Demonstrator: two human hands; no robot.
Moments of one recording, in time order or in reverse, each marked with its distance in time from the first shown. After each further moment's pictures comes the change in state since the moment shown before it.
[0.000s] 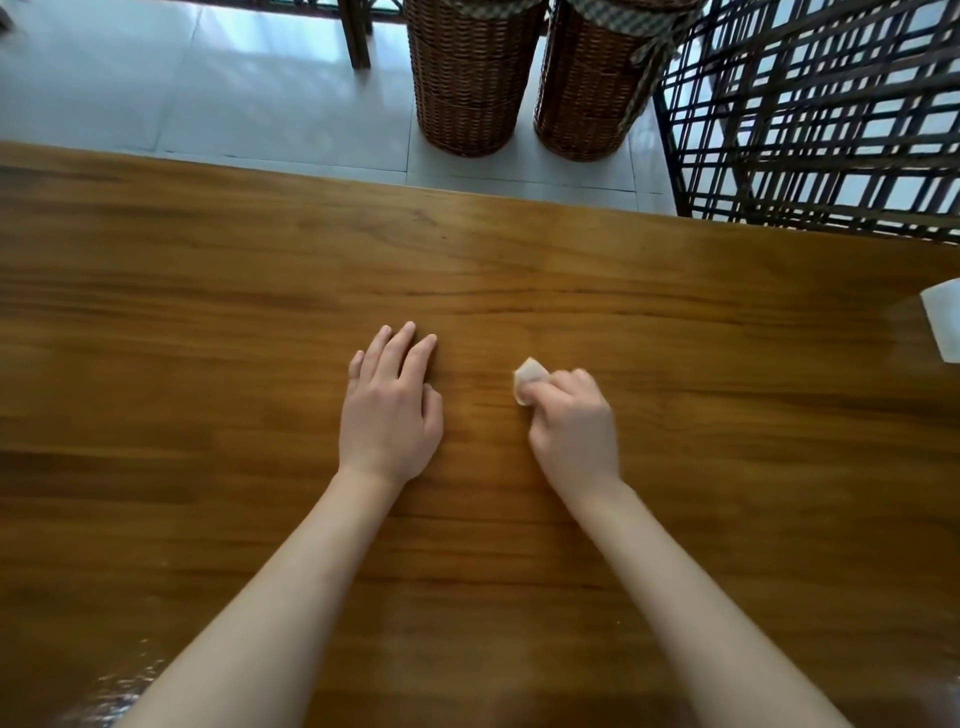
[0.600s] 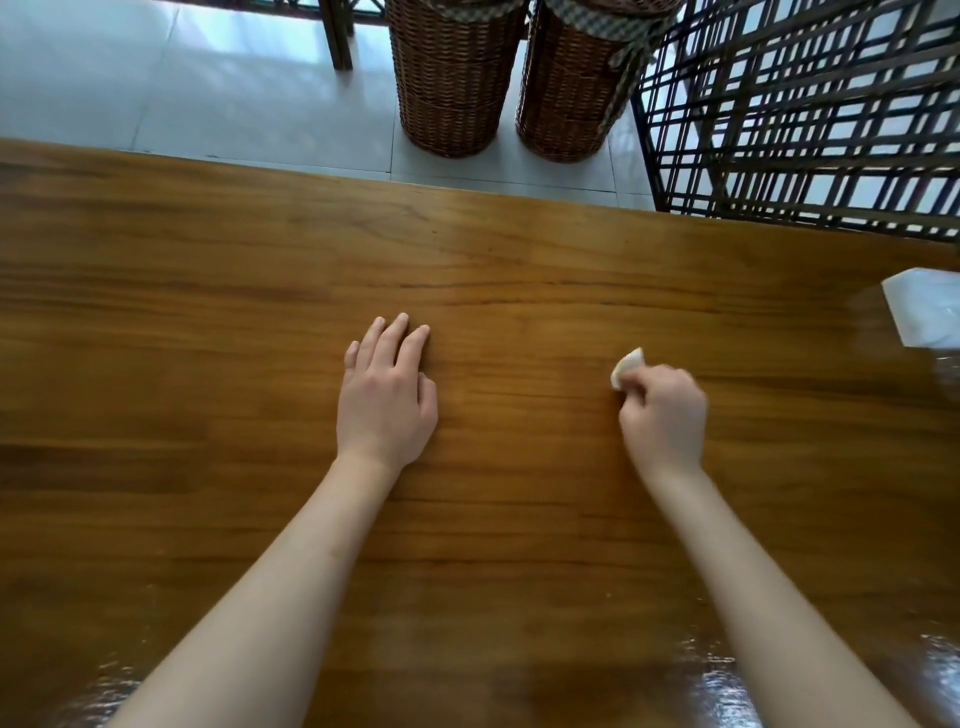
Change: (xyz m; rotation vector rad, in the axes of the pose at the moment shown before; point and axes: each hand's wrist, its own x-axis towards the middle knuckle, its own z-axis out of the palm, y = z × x) left_hand 0.001 -0.003 0.002 0.016 0.017 0.022; right_hand -0.003 0.059 -0.038 -0.142 0.096 0.322
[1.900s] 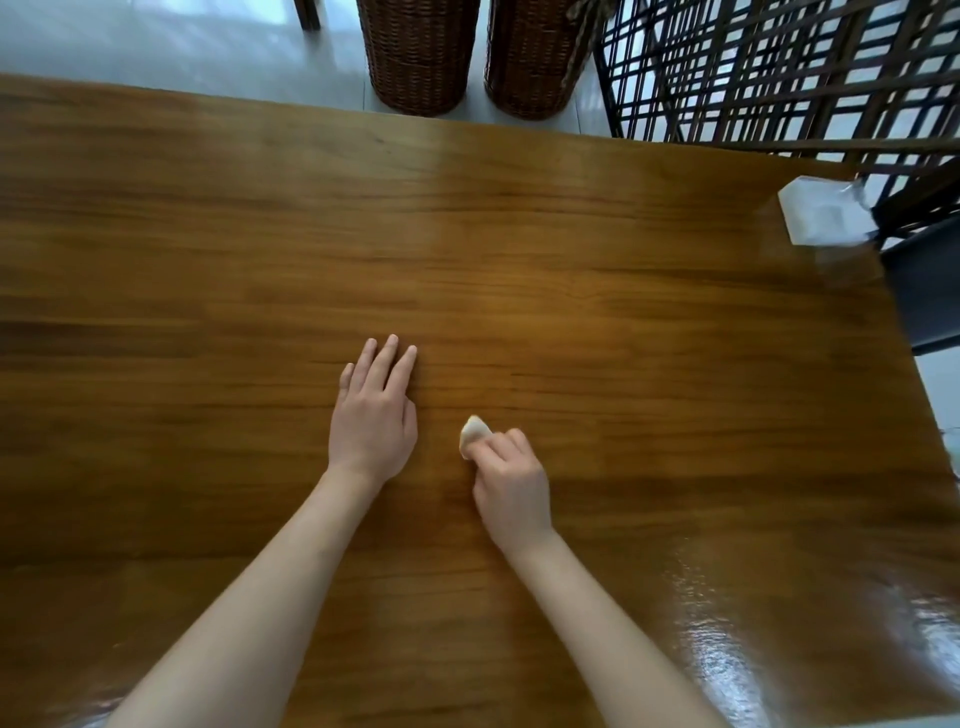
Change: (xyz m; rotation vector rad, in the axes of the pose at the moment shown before) left_hand -0.146 0.032 -0.009 0.025 -0.130 0.050; right_hand -0.215 -0.029 -0.016 0.188 -0.117 -0.337
